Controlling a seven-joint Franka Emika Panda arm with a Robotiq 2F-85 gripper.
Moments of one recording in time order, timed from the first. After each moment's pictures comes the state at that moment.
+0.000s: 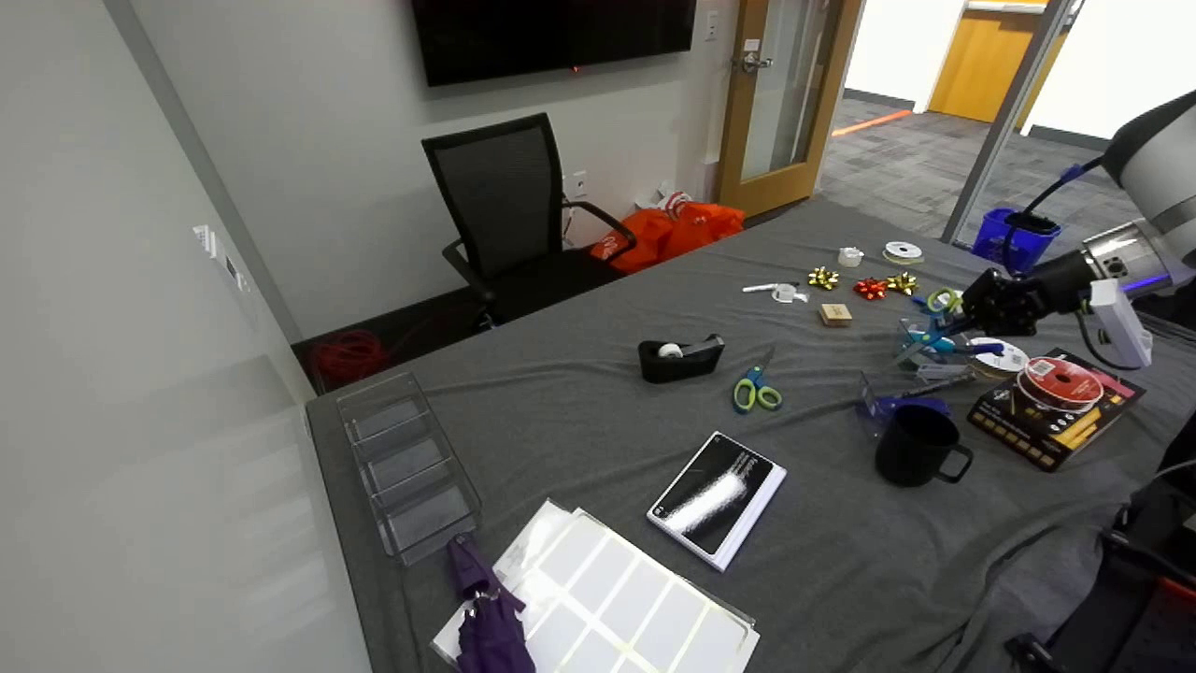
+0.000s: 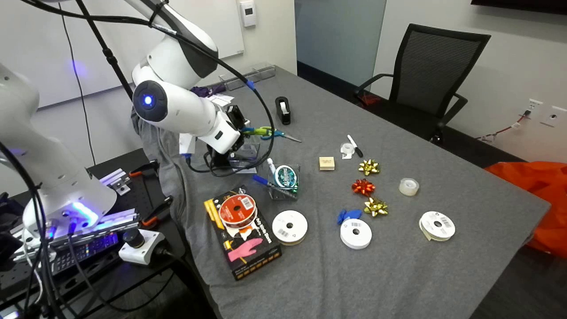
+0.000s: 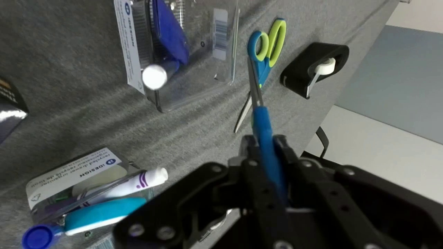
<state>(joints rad) -0.18 0.03 -0.31 -2.57 1.45 2.46 -1.02</state>
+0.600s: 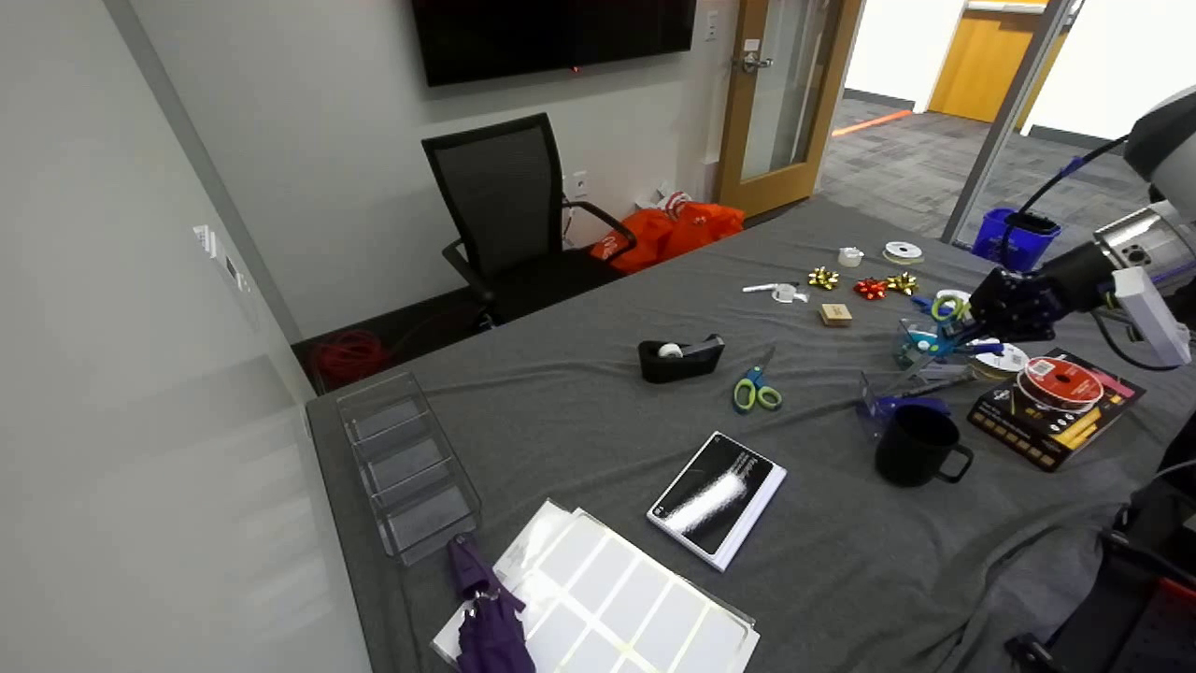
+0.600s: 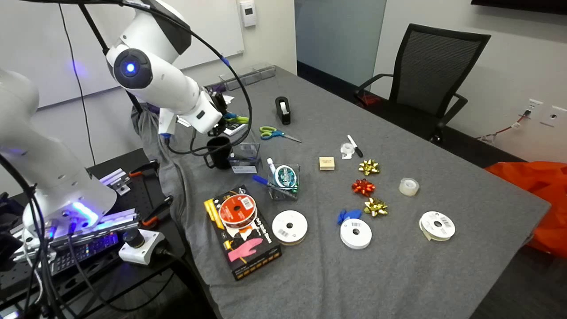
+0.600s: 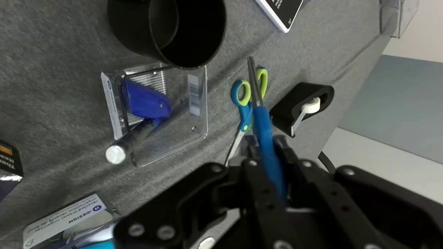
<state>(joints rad) -0.18 -0.17 -0.22 -2.70 1.26 2.53 -0.74</state>
